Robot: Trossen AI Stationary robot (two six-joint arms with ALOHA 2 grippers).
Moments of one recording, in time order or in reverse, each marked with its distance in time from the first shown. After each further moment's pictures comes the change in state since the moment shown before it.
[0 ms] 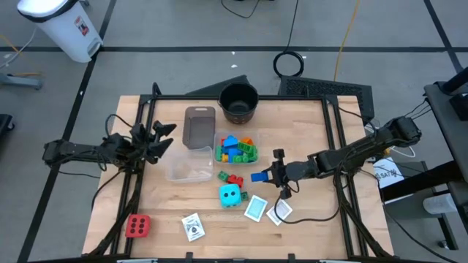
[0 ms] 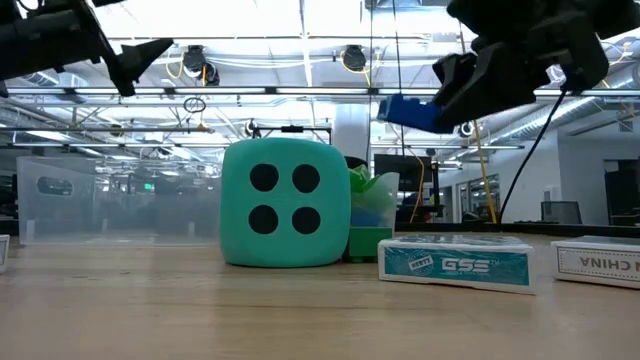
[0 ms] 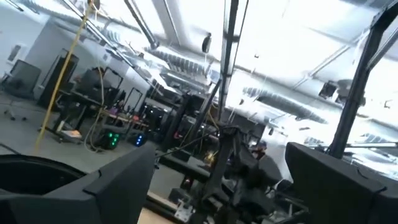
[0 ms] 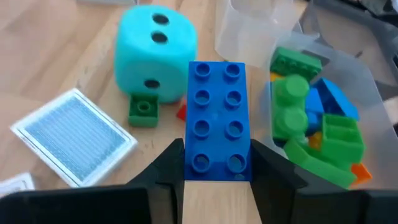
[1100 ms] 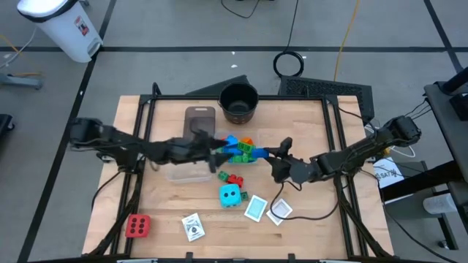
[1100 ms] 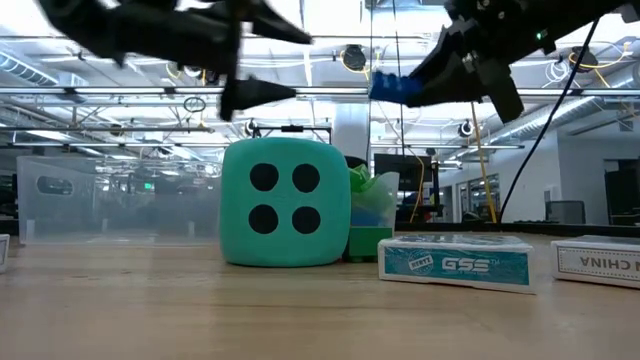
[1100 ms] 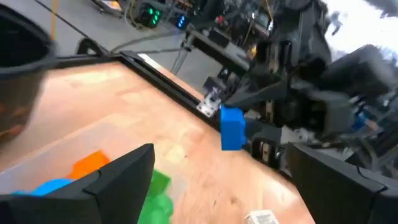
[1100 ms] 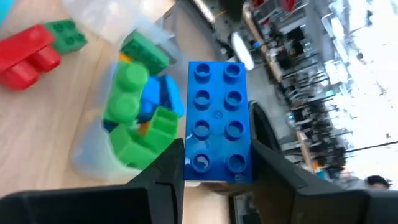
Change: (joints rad) left arm -0.074 1.080 0.573 -0.073 -0.049 -0.227; right arm 0.046 0.000 0.000 0.133 0.594 -0.507
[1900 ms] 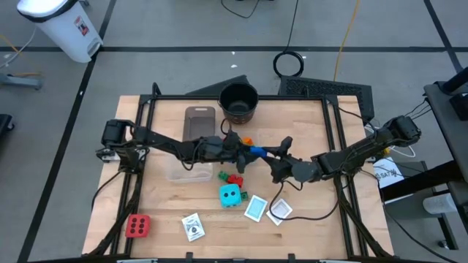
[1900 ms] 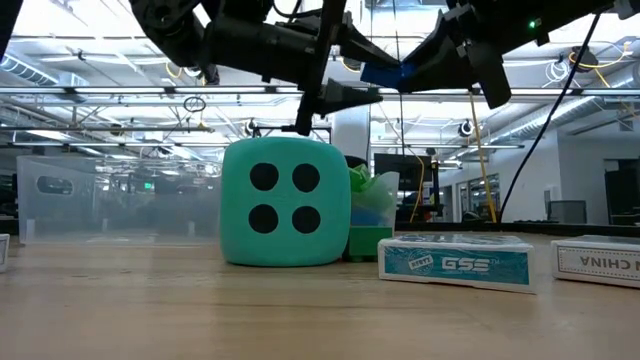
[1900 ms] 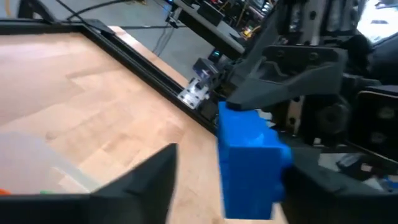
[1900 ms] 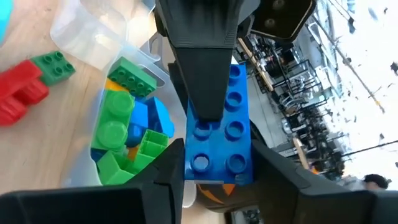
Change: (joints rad) left arm 0.047 0.391 0.373 -0.024 0.126 -0.063; right arm 0.005 0.000 0.000 0.118 -0.003 -0.036
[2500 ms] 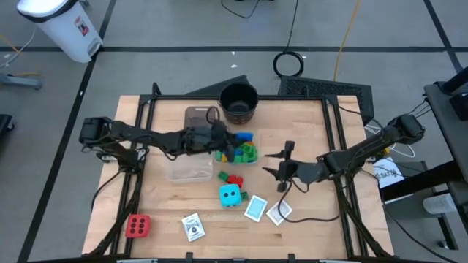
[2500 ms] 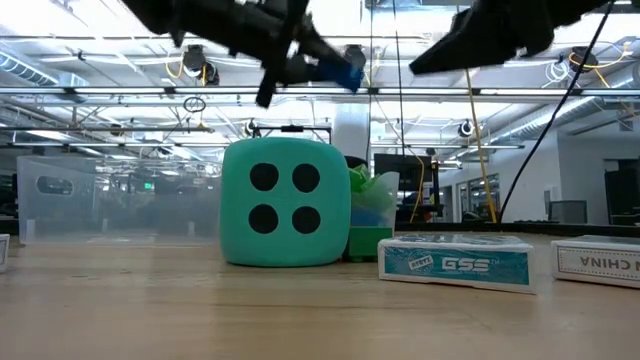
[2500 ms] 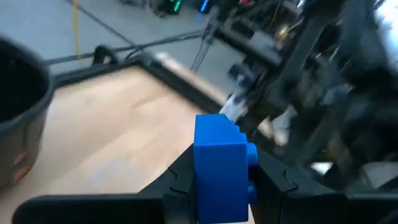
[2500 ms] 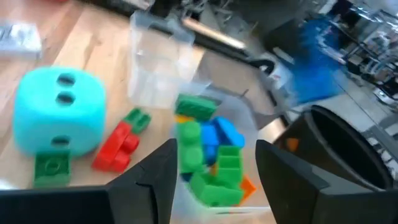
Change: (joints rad) left arm 0.036 -0.239 -0.046 -0.281 -0.096 0.106; right arm 0.039 -0.073 -0.002 -0.135 -0.173 0.485
